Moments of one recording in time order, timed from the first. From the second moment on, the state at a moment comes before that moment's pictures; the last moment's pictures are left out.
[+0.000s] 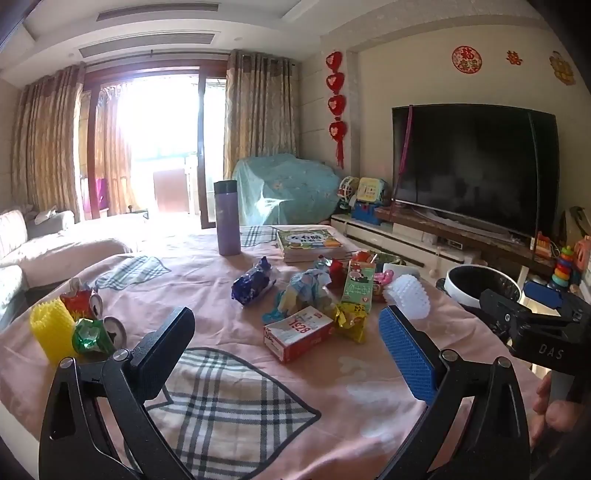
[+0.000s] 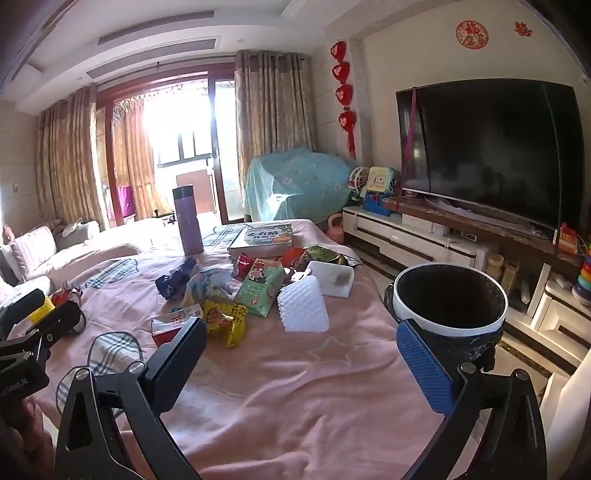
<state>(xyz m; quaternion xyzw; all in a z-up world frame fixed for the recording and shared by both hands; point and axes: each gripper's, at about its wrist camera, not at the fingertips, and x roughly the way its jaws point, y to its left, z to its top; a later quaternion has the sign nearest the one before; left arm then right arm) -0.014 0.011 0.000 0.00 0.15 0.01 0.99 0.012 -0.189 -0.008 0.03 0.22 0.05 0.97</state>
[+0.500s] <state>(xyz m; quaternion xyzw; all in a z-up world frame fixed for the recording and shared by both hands) -0.015 0.015 -0.001 -0.01 0.16 0.01 0.99 0.009 -0.186 -0.007 0.03 0.22 0.06 0.97</state>
